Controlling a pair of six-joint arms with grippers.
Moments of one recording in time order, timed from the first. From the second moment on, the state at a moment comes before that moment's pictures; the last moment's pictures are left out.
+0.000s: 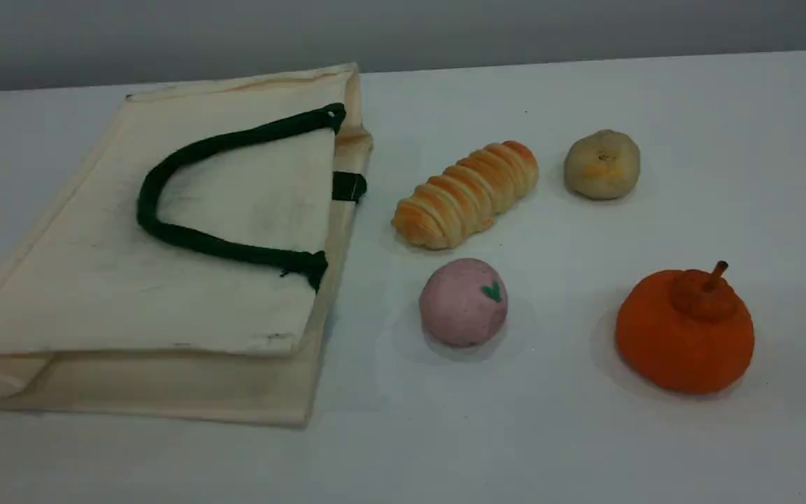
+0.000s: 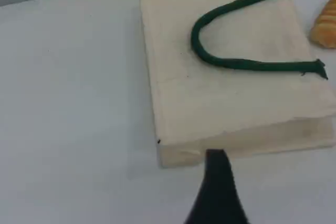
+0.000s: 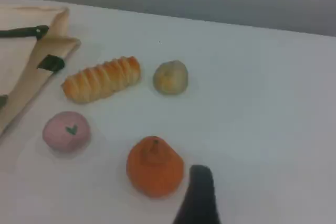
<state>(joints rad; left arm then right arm) 0.00 0.00 -0.51 -0.13 1.09 0.24 0.05 0.00 -0.51 0.18 1.07 -0.19</state>
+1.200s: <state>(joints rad) -0.02 0.92 -0.79 -0.13 0.68 0.17 0.10 0.58 -0.75 0.18 0.76 -0.13</state>
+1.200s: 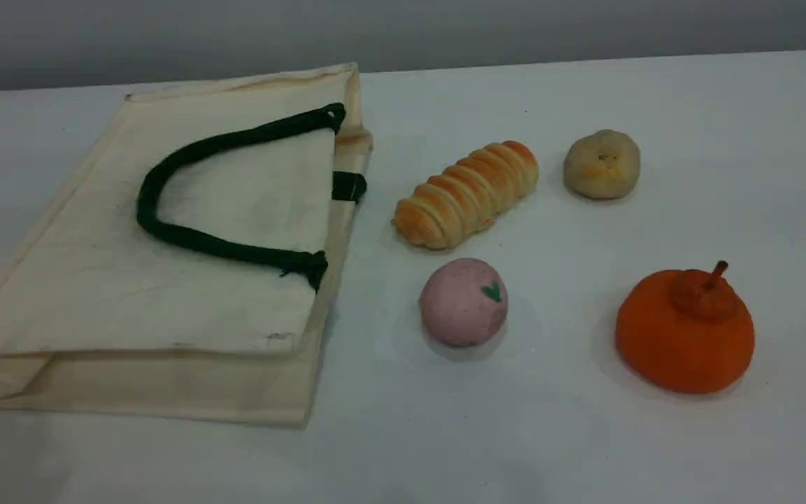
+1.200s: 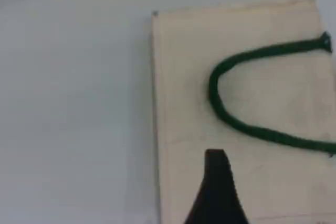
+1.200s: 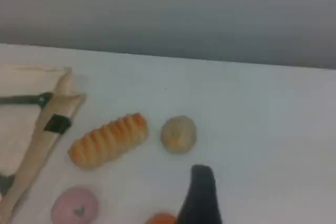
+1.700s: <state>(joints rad) -0.02 1.45 -0.91 -0.13 0.57 0.17 0.10 1.14 -0.92 0.18 0.74 -0.05</state>
